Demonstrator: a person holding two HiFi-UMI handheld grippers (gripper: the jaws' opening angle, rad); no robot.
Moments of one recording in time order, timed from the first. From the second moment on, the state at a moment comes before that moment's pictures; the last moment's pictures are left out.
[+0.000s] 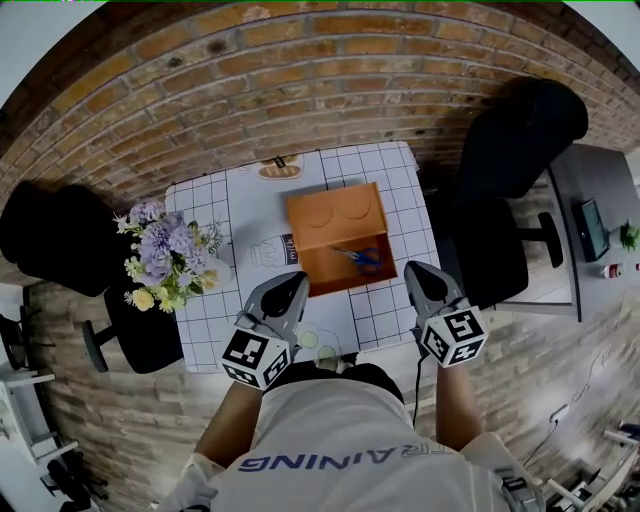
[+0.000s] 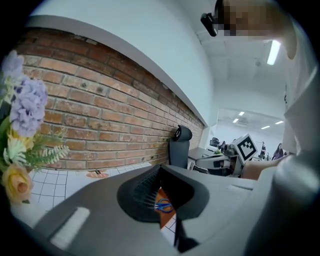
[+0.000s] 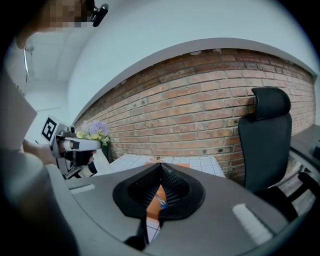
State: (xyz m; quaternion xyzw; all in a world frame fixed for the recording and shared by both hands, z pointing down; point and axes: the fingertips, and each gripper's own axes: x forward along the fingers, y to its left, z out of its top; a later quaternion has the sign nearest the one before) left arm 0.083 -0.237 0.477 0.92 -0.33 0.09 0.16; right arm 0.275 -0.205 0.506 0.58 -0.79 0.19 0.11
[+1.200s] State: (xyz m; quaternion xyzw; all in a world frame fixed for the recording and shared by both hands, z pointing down) left arm 0.066 -0.241 0.521 0.87 -0.42 0.09 0.24; right arm 0.234 -0.250 0.678 0.30 -0.77 0.23 0.52
